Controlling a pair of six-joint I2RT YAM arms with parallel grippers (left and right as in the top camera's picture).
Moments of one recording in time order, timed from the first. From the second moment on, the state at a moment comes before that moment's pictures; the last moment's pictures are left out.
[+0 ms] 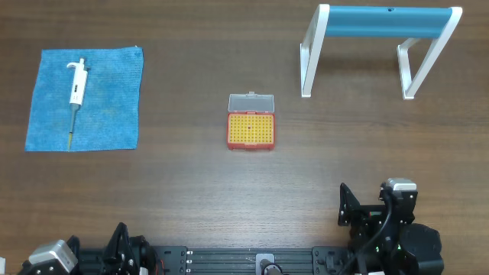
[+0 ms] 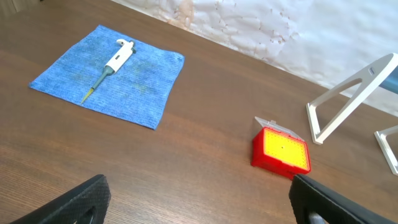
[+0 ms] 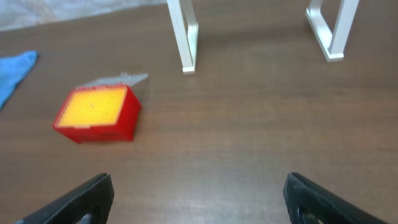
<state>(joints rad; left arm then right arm) 0.19 0.17 1.24 -1.49 0.10 -0.30 0.09 0.06 0.63 -1.07 -0.05 0.18</state>
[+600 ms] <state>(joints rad) 0.02 0.17 0.52 -0.33 0.07 -0.21 0.09 0.06 0.62 -1.08 -0.03 0.18</state>
